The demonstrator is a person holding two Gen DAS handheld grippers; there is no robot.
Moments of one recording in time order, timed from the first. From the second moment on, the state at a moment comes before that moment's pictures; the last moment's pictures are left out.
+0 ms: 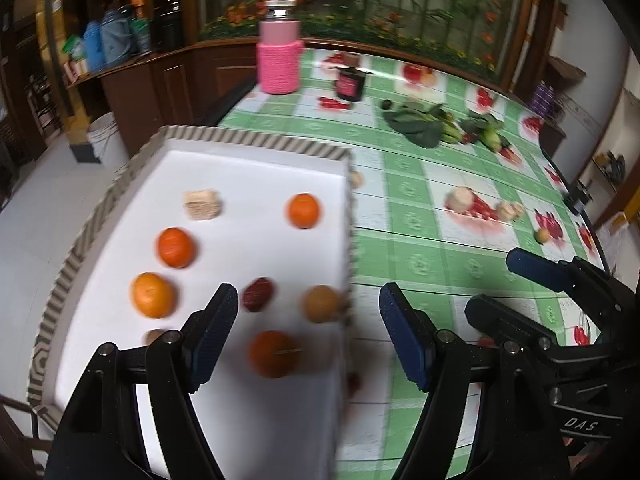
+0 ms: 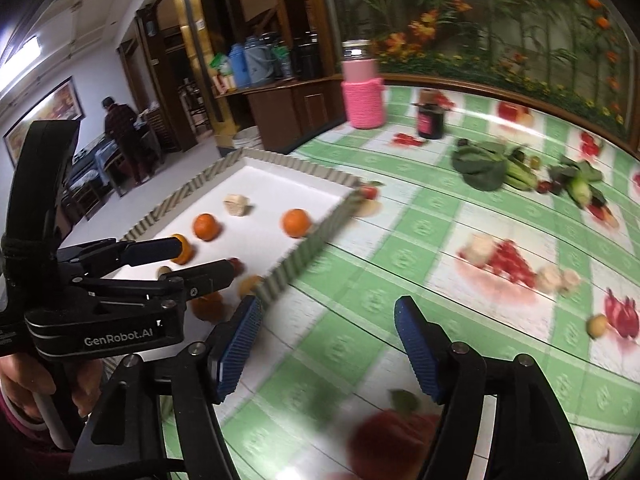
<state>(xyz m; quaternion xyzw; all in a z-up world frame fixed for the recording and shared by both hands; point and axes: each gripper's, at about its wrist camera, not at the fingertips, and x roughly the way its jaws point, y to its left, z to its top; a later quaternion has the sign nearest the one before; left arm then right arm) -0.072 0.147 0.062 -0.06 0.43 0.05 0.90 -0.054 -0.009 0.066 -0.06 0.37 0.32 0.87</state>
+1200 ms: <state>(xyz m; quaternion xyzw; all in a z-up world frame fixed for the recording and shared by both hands) 0.037 0.023 0.041 0.00 0.48 -0.07 0.87 0.026 -0.192 0.038 -0.05 0.41 0.16 0.90</state>
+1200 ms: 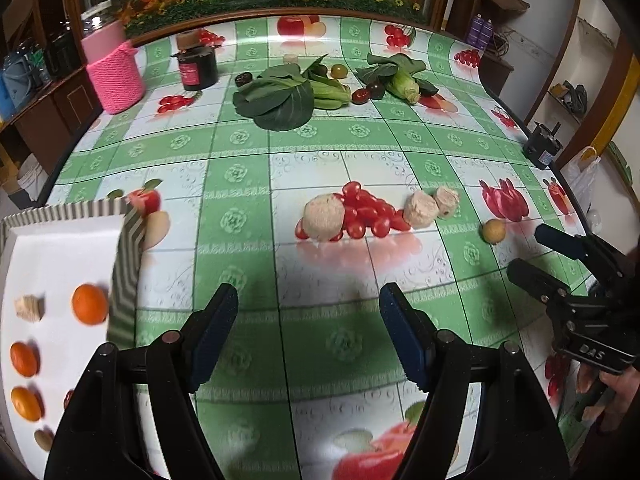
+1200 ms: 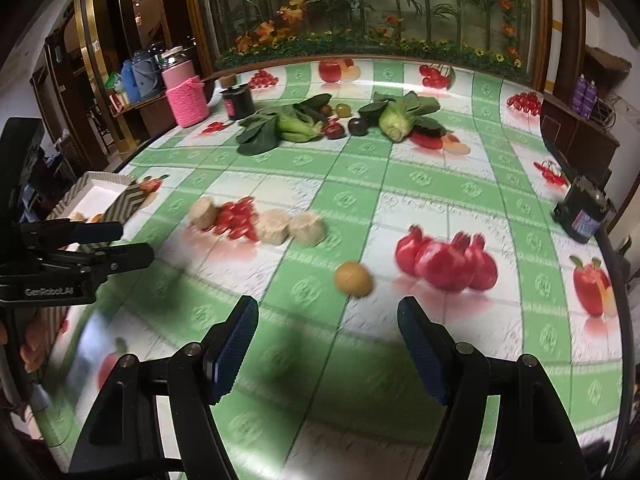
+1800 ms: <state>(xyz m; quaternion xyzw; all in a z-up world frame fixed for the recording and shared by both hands) 0.084 0.009 0.018 0.02 0.50 -0.08 0.86 0.060 -0.189 0.015 -0.06 0.42 0.16 0.89</state>
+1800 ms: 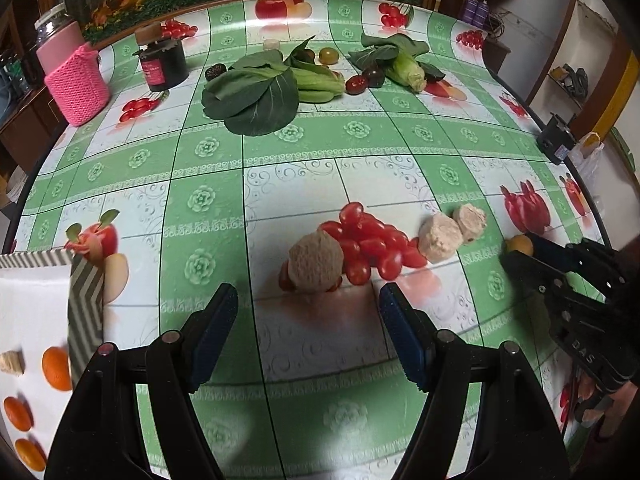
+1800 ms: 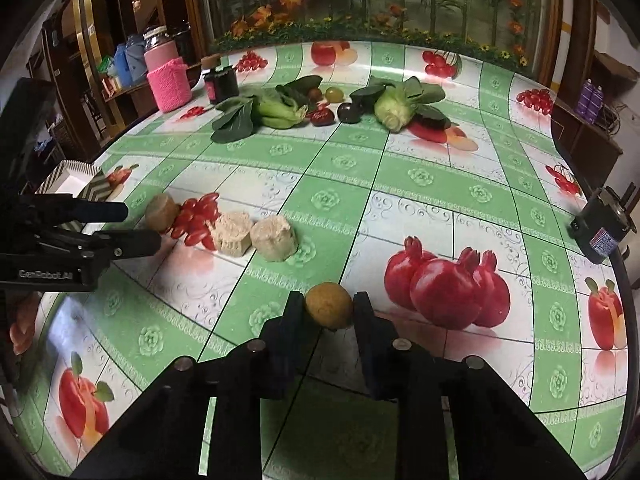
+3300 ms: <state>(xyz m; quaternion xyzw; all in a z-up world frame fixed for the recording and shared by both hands) -0.038 0.072 0.075 0.02 0.44 -0.04 0.90 -0.036 -0.110 0.047 -0.05 0.39 0.25 0.89</state>
